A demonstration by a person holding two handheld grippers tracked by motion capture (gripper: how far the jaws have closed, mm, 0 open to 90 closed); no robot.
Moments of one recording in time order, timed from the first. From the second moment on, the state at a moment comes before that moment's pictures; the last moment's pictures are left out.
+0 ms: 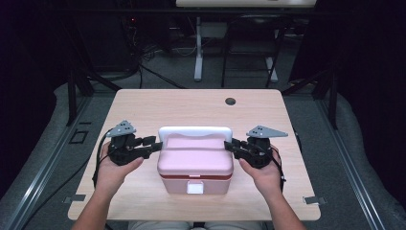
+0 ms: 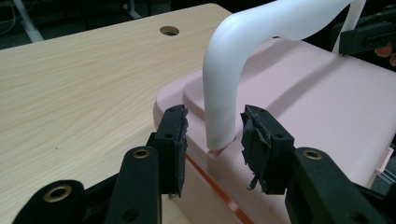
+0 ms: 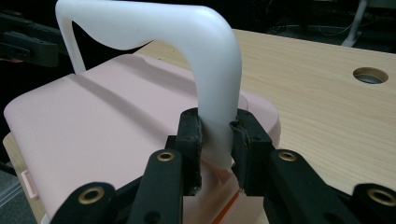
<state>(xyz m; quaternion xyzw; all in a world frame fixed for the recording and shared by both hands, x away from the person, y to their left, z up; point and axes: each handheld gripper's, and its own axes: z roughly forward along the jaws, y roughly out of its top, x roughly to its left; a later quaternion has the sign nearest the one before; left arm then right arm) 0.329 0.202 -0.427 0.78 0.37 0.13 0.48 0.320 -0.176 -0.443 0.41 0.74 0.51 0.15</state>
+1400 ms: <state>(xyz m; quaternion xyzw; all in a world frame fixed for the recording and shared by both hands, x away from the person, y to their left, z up) 0.289 0.197 -0.414 0.80 0.35 0.11 0.48 0.336 -0.179 -0.425 0.42 0.72 0.53 0.14</state>
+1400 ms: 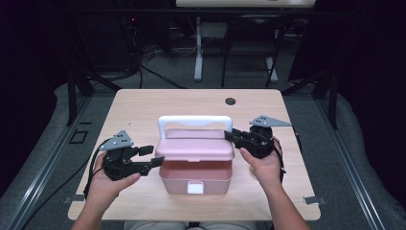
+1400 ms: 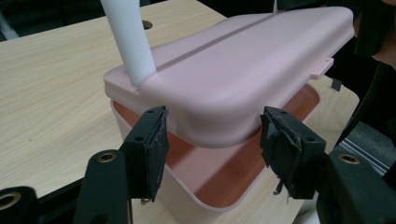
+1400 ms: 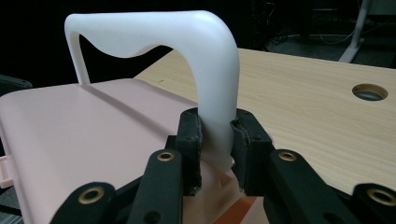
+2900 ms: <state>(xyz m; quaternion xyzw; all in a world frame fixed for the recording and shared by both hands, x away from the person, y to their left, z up) 0.288 0.188 -0.417 0.82 0.32 0.13 0.46 0.337 -0.178 -0.424 0.42 0.71 0.54 0.14</state>
